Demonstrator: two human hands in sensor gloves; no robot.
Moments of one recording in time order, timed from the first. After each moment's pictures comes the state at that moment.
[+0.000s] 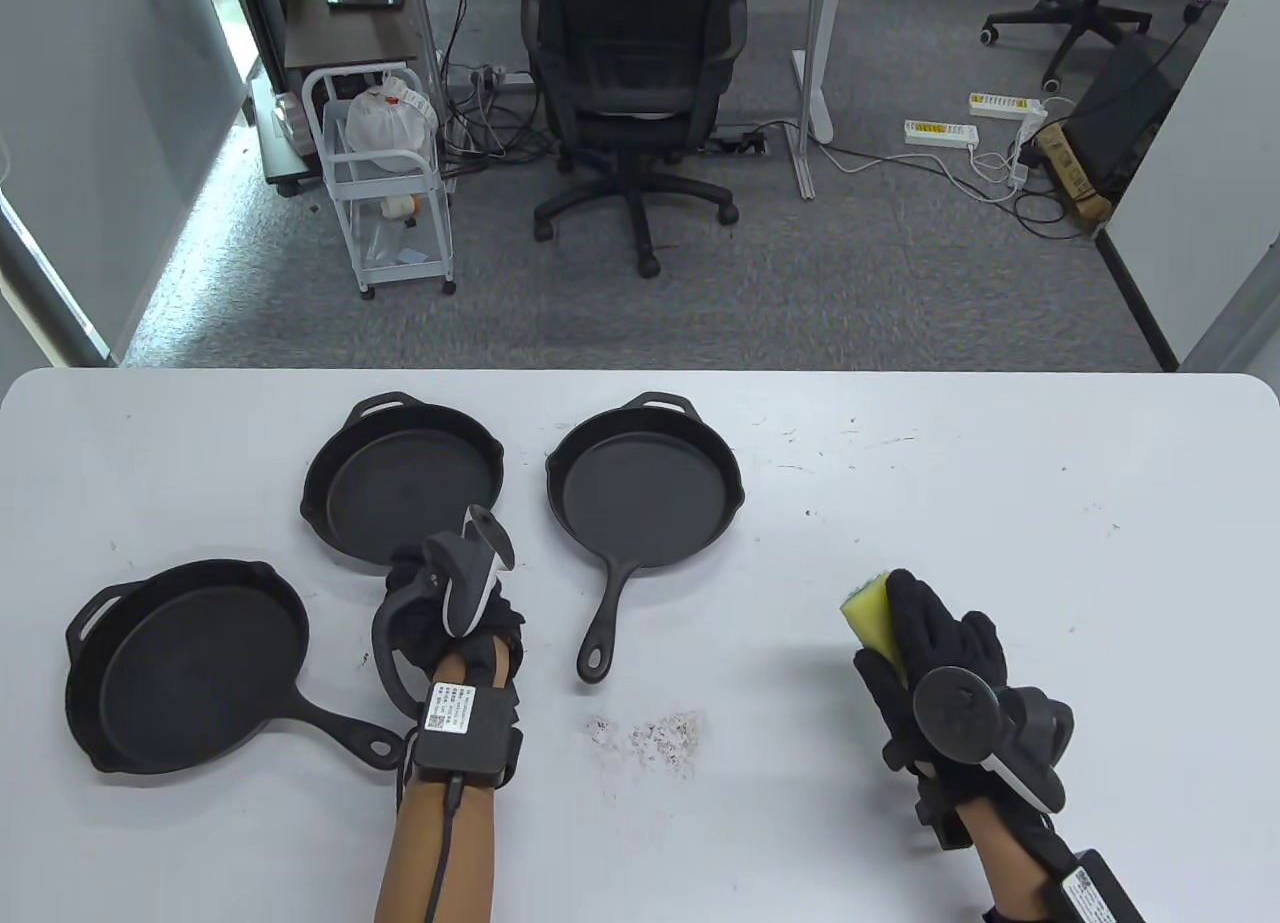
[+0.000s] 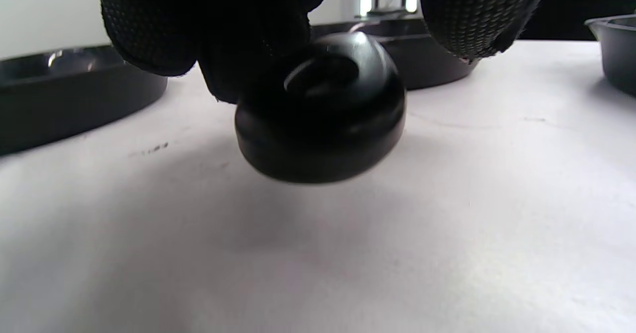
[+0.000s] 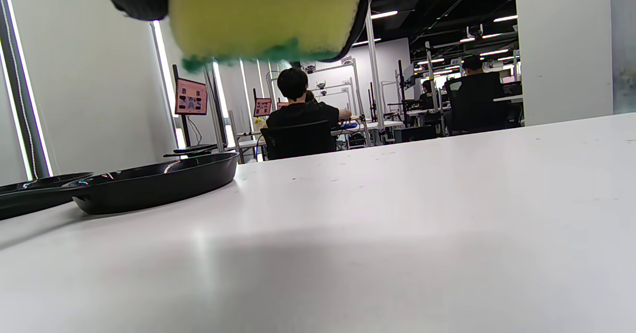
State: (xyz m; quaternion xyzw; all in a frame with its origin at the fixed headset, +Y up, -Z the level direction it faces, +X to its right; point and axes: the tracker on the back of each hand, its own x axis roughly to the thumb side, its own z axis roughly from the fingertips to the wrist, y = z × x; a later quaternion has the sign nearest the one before) left_hand -0.198 -0.735 -0.403 -0.13 0.32 0.00 0.94; right_hand 0.243 -0.708 -0.282 0.04 -0.11 0.99 0.11
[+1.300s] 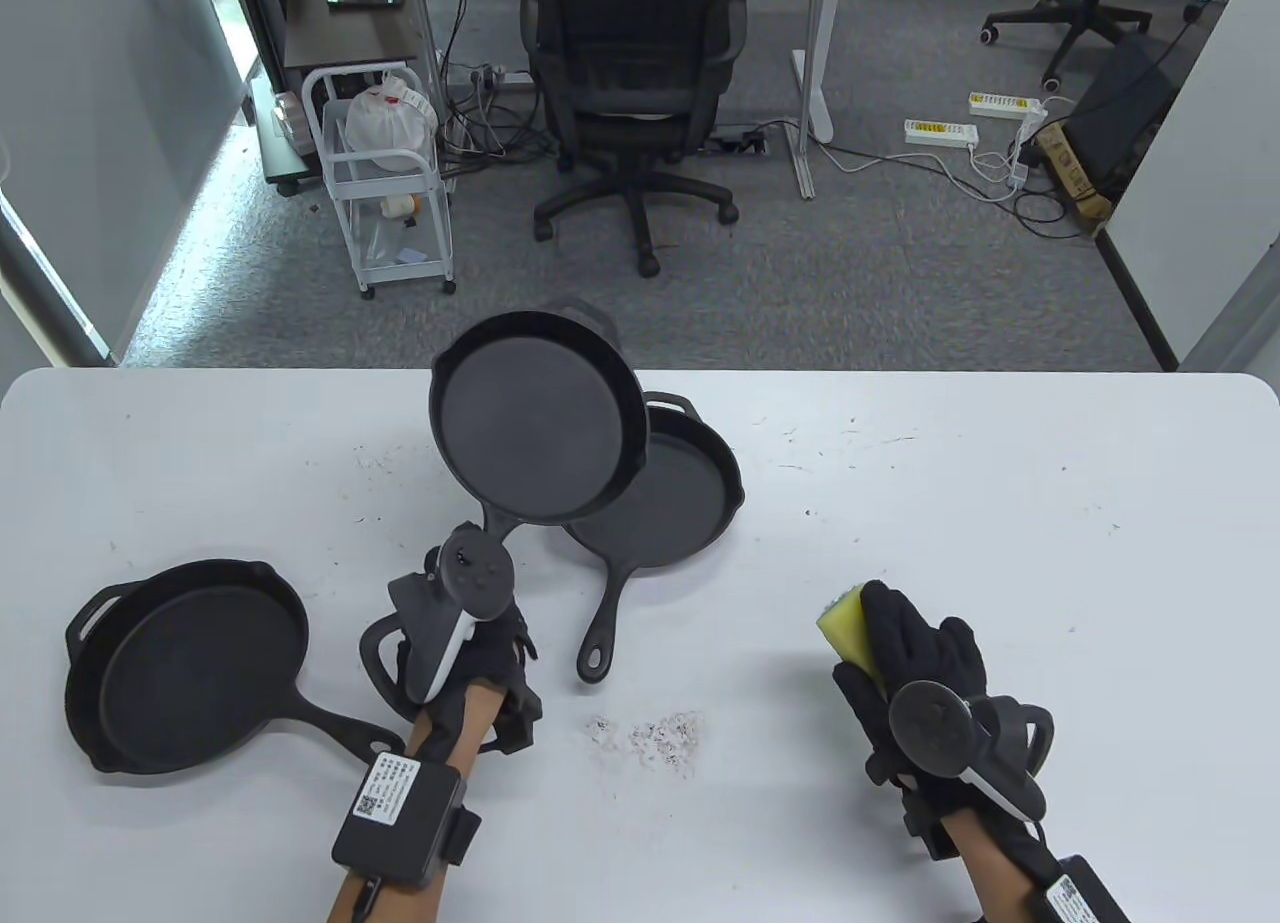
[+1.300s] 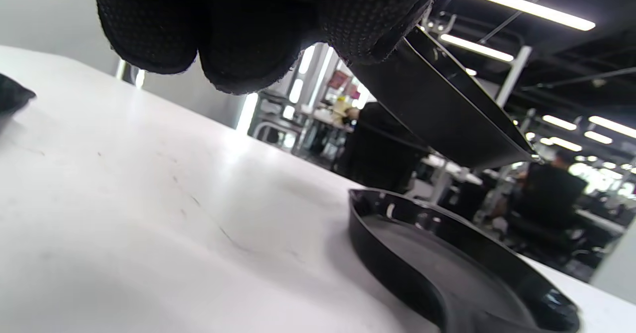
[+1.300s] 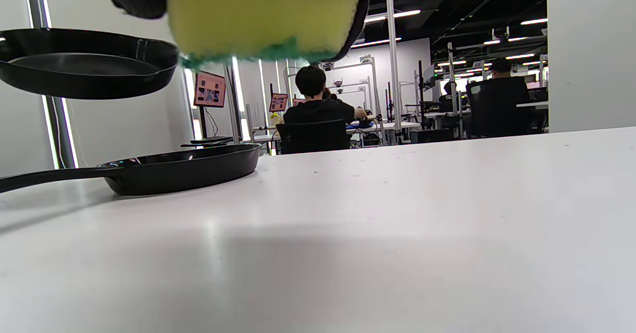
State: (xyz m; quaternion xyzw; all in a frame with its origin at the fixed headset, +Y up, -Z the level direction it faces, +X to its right) left_hand -0.165 -0.667 -0.332 0.05 0.12 0.18 0.97; right_hand 0.224 -0.709 -0.273 0.07 -0.11 0.99 0.09
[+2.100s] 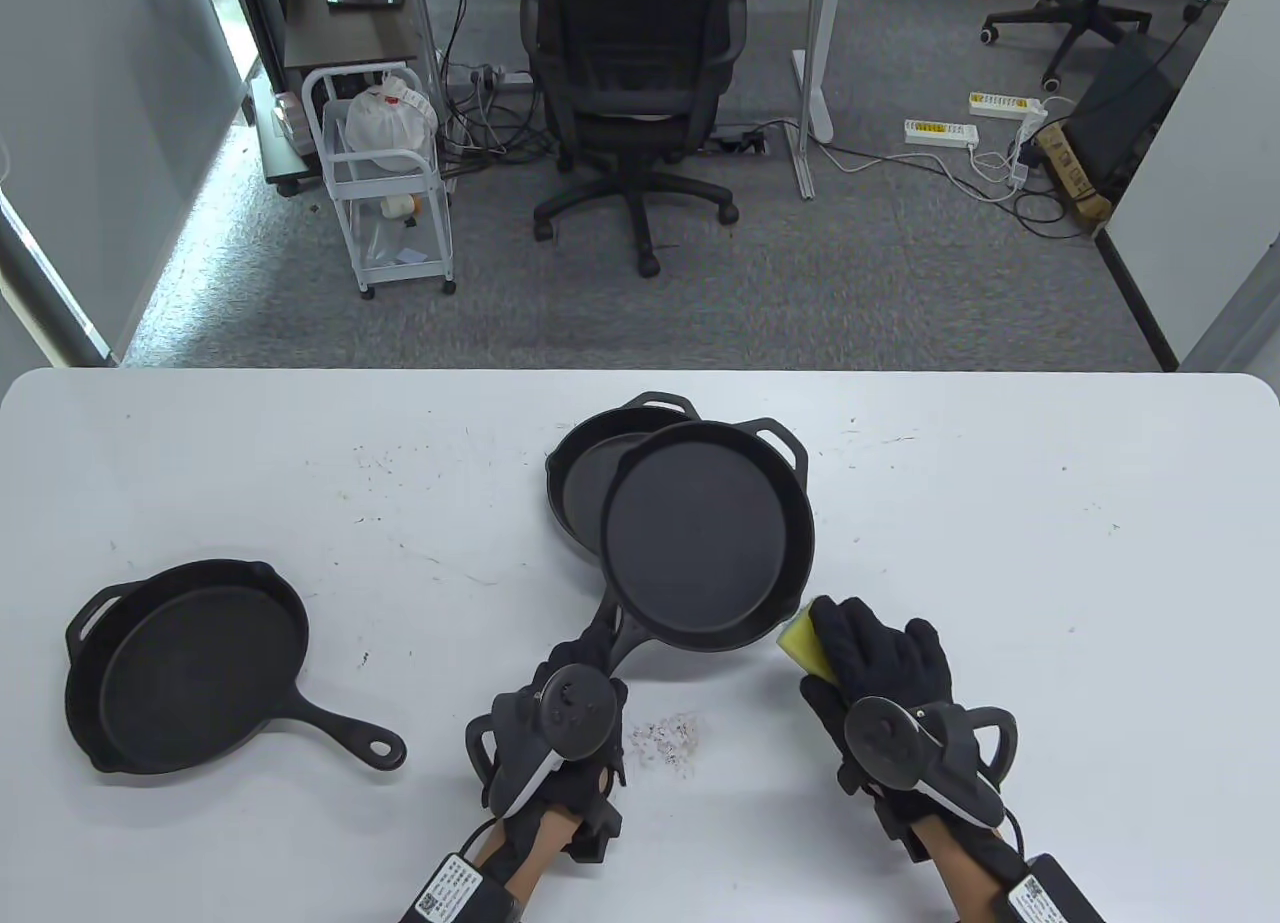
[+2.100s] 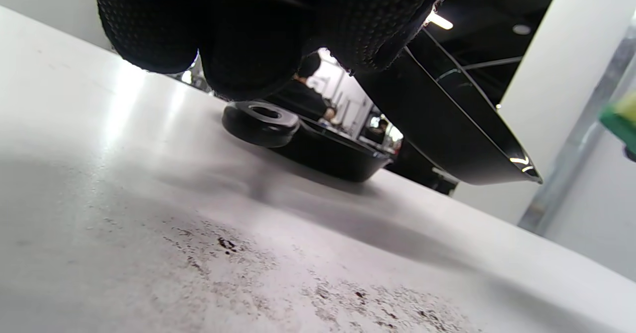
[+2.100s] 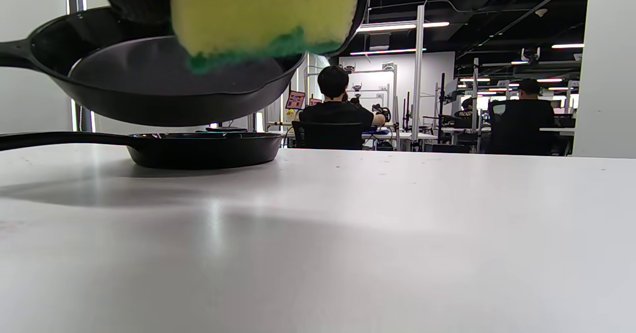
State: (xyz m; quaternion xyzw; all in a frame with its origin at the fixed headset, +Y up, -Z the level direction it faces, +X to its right) left_hand -0.099 -0.729 -0.280 0.04 -0.04 0.20 0.98; right_hand 0.194 -0.720 -0.274 0.10 -0.11 0.99 0.03
